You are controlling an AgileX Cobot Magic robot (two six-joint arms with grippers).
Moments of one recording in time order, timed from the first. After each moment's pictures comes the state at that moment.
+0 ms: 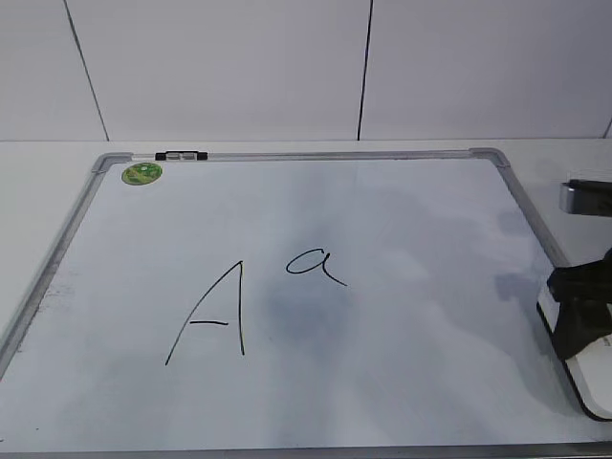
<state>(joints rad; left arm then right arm) 0.02 0.01 -0.51 -0.05 1.11 0.01 0.06 1.59 -0.93 0.10 0.99 -0.02</state>
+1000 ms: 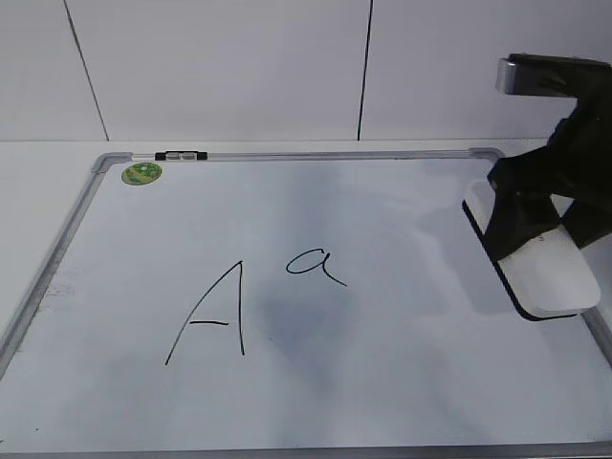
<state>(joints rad) 0.02 0.01 -0.51 -0.05 1.11 0.01 0.27 1.54 -1.23 0.14 1.17 -0.03</state>
